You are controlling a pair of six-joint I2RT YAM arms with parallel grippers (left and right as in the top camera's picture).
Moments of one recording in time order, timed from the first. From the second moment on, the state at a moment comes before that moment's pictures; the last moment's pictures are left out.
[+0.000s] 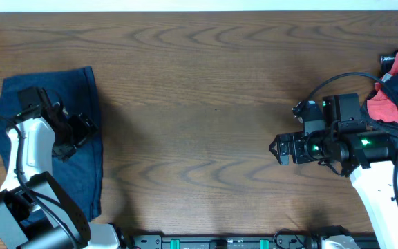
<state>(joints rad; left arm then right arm) 0.46 1.62 1.05 -0.84 0.18 -0.27 0.12 1.16 0.97 -1.03 -0.31 0.01</state>
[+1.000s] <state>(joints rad) 0.32 1.72 1.05 -0.81 0.03 -0.24 0.12 1.16 0.97 -1.07 -0.34 0.00</state>
